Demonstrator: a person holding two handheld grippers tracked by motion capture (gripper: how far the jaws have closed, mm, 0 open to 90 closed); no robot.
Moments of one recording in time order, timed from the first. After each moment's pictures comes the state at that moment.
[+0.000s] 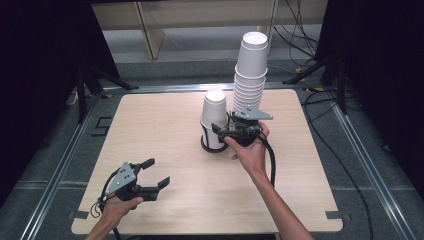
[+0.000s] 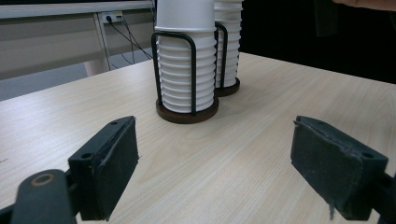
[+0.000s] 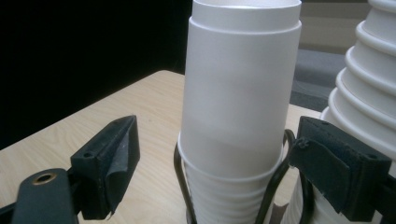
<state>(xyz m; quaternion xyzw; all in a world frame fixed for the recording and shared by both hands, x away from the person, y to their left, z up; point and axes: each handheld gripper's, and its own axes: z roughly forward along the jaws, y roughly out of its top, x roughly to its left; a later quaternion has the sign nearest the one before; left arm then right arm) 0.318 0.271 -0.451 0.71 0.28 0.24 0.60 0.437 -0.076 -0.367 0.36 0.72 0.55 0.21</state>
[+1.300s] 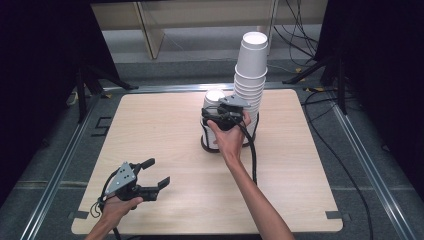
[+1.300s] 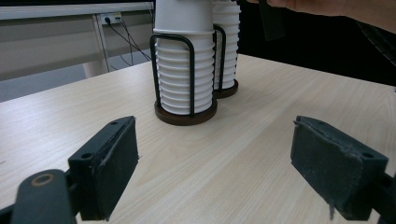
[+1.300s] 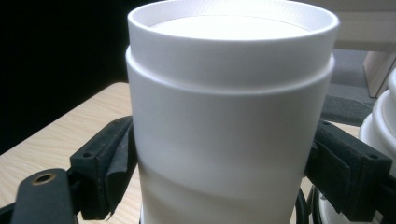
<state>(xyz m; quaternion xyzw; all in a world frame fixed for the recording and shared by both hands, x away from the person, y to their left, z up) 0.317 0.272 -0.449 0.72 0.28 0.24 0.59 0.480 -0.028 -0.369 0.45 0.69 0.51 0.26</state>
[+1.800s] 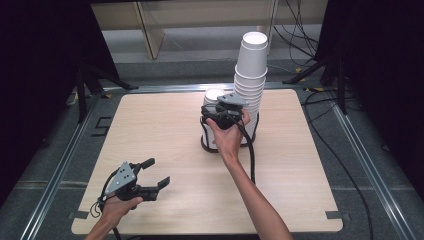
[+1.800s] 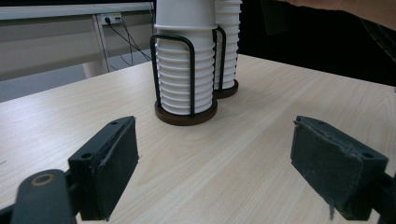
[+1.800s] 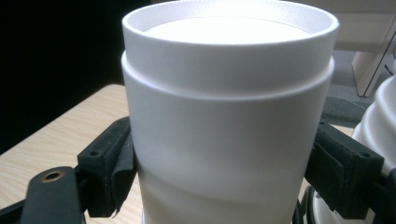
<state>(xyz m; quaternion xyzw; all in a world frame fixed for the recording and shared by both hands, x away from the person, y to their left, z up) 0.317 0.272 -0.449 0.72 0.28 0.23 0.59 0.477 -0.024 -0.359 0.46 0.68 0.51 0.26</state>
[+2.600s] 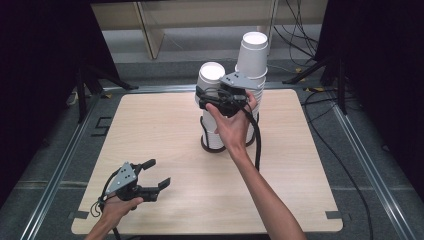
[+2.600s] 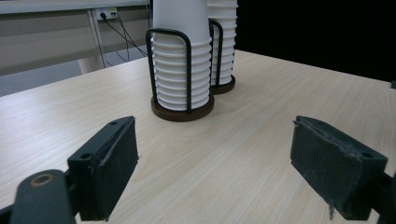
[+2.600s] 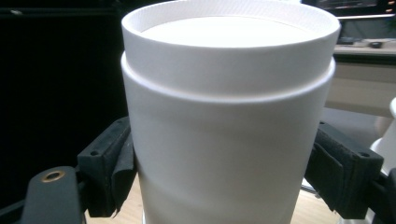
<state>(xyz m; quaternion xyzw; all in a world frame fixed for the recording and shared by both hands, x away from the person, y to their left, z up) 0.319 0.270 -0.452 0.72 0.28 0.22 0.59 0.443 -0.031 -0.272 0.38 0.66 0.58 0.28</state>
